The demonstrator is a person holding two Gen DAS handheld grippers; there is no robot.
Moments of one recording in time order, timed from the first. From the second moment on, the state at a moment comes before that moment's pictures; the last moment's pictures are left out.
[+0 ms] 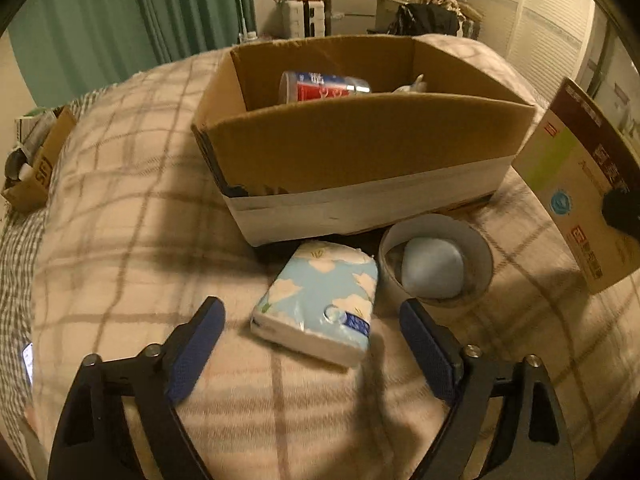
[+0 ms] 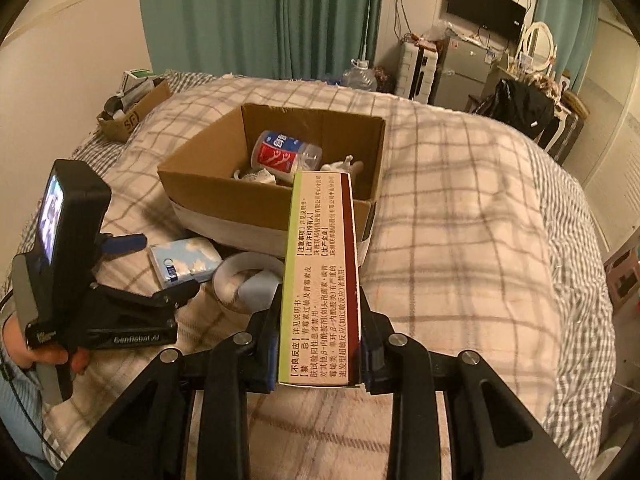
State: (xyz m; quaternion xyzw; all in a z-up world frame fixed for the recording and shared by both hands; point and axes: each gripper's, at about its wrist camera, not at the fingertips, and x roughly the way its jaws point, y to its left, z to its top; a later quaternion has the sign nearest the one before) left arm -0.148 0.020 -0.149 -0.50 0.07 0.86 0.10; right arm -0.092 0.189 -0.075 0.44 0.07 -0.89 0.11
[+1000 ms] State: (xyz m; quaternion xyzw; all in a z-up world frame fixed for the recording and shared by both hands) left arm -0.073 0.022 -0.006 -0.33 0.05 0.94 0.08; right arm -0.044 0.183 0.004 0.36 0.08 -0.92 0.11
